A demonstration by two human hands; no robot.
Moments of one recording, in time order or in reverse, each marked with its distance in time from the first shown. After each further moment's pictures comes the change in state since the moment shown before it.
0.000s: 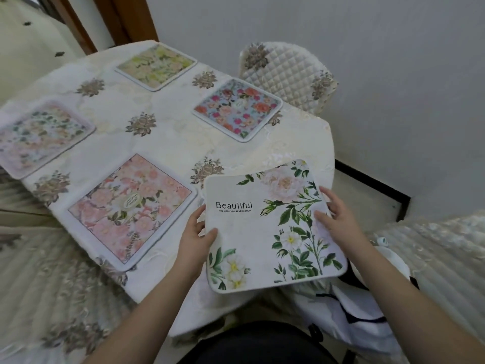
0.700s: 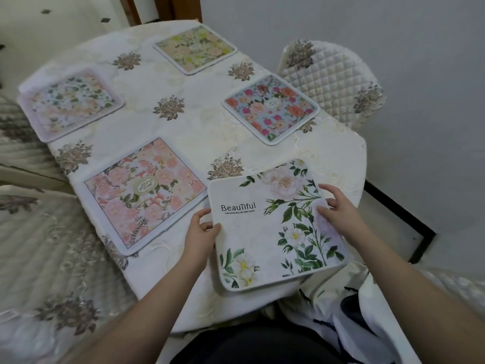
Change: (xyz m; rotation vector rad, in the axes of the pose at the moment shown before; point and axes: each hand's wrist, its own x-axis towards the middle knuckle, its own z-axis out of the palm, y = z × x) left_hand 0.038 -0.012 0.011 -0.104 0.215 -0.129; right_hand 0.111 -0.015 0.013 -0.252 -0.199 -0.031
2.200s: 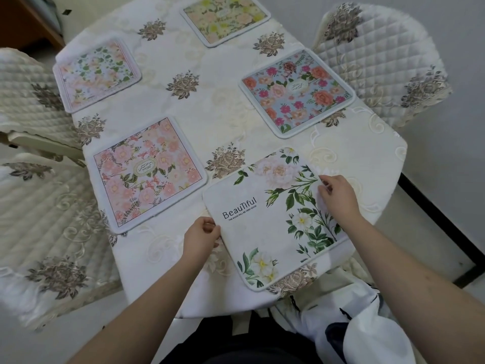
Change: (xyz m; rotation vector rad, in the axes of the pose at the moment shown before) left_hand 0.013 -0.029 0.060 0.263 0.280 -0.080; right_hand 0.151 0.048 -0.006 -0.447 -0.018 -0.260
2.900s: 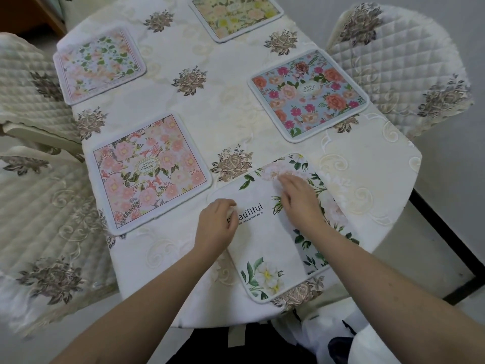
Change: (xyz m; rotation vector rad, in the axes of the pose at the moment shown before) left_hand 0.027 0.027 0.016 0.516 0.050 0.680; right_hand -0.002 -0.069 0.069 -0.136 -0.023 -0.404
